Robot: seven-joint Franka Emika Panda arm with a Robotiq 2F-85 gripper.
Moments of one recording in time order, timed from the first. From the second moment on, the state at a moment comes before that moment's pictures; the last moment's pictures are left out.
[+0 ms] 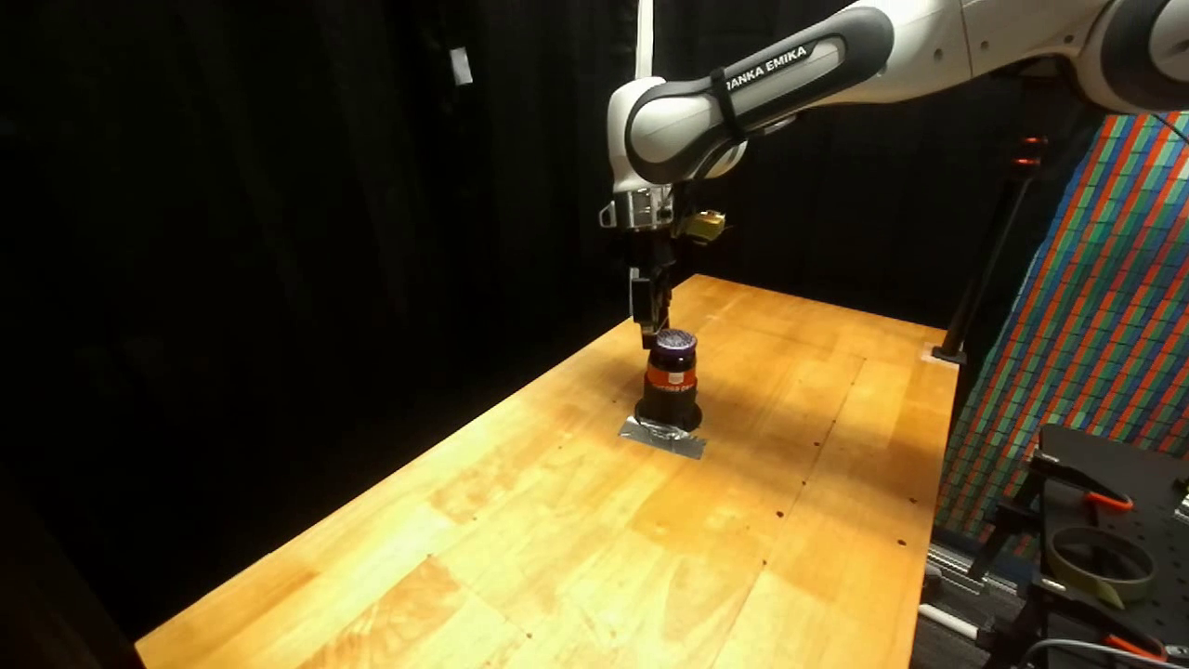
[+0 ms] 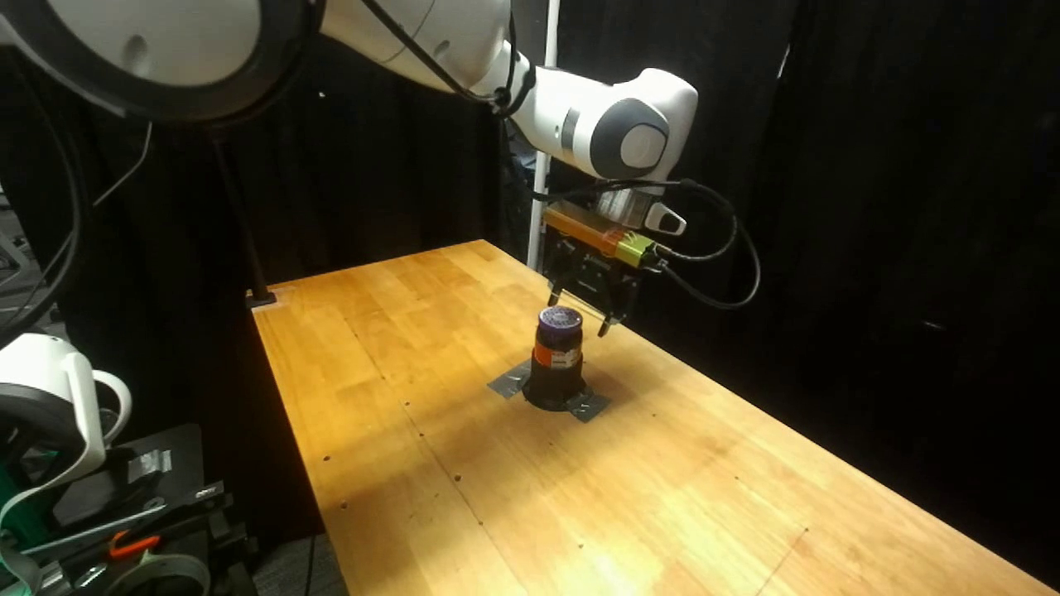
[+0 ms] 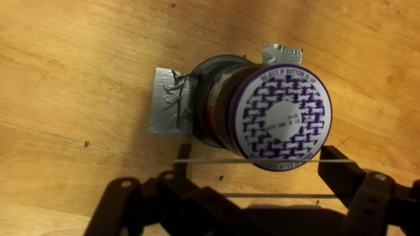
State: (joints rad) arm 0.07 0.87 0.07 -1.13 0.06 1.80 -0.31
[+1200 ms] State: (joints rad) arm 0.16 0.93 0.02 -1.05 -0.07 1.60 -0.08
